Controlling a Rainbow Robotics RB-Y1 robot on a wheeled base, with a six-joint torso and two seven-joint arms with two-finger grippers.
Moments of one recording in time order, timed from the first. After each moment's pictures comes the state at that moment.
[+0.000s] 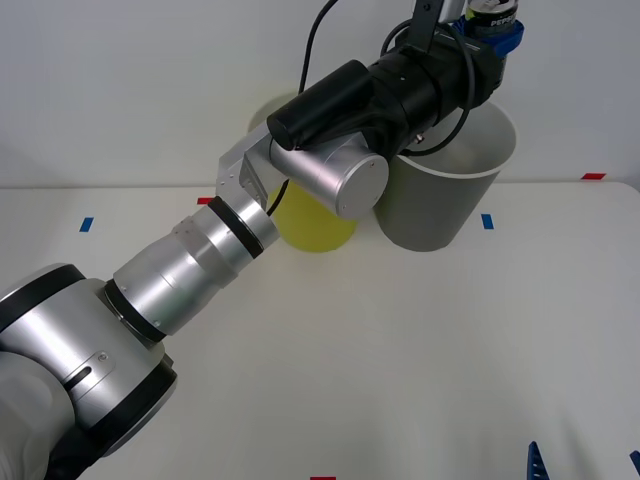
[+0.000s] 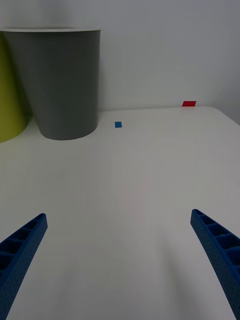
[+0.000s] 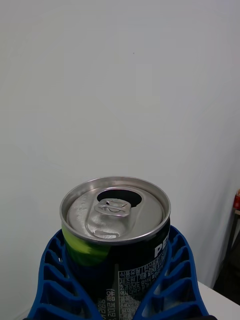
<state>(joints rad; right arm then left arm) 1.16 -0.29 0.24 -2.11 -0.24 -0.55 1.64 -1.02 0.13 -0.59 -1.22 0.72 0.04 -1.59</state>
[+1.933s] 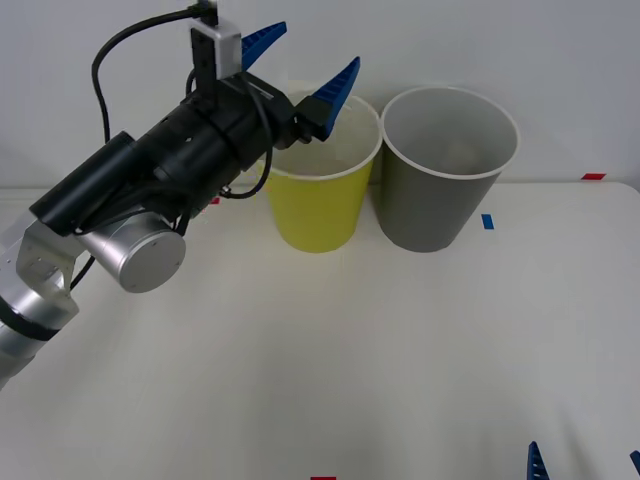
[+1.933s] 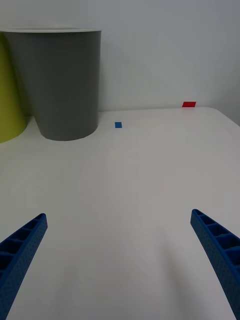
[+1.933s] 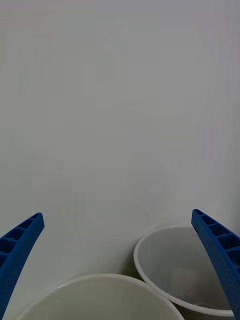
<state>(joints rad) 1.16 -0.29 0.24 -2.11 -0.24 -0.55 1.64 -0.53 0.65 -0.47 -1.83 0.73 0.00 -1.58</state>
